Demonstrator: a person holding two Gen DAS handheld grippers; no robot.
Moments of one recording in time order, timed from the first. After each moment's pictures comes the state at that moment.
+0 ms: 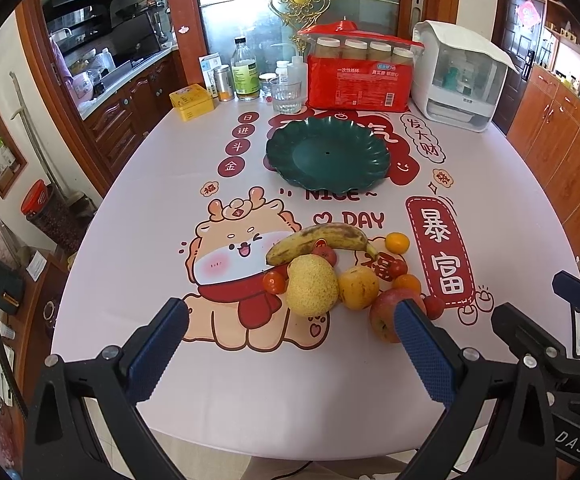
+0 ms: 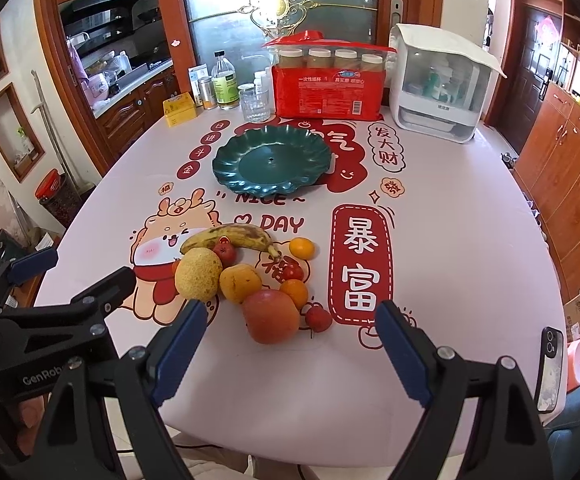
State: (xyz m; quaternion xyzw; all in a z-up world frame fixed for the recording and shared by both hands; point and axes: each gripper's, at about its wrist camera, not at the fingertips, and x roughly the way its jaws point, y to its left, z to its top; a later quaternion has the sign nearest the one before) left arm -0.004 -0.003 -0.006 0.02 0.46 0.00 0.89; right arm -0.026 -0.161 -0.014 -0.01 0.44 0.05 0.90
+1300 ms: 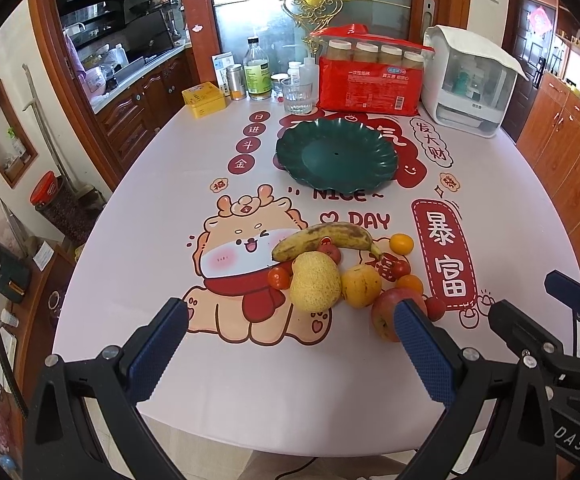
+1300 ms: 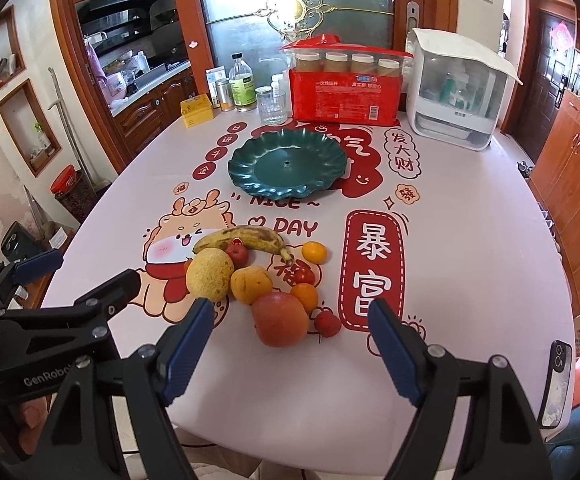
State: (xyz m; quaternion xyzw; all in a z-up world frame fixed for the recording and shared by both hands) left arm -0.013 0.001 -0.004 0.01 0.46 0.02 0.89; right arm -0.025 -0.163 -0.014 -0.02 0.44 0.08 0.90
